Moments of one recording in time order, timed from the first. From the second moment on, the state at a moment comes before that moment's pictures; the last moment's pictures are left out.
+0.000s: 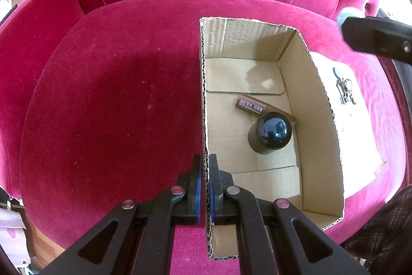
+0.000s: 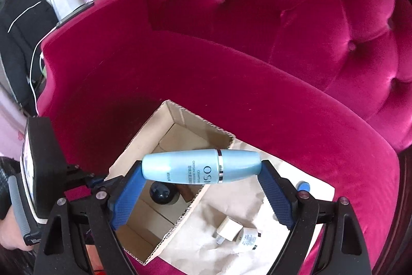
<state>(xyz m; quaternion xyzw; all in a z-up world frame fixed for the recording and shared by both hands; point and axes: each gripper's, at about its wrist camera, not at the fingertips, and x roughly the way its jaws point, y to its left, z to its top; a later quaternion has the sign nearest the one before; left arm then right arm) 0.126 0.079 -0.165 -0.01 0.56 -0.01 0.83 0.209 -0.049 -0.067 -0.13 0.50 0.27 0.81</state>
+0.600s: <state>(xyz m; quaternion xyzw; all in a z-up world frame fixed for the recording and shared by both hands) 0.126 0.080 -0.165 -0.02 0.55 -0.01 0.83 0.218 -0.018 -0.102 -0.17 0.51 0.33 0.78</state>
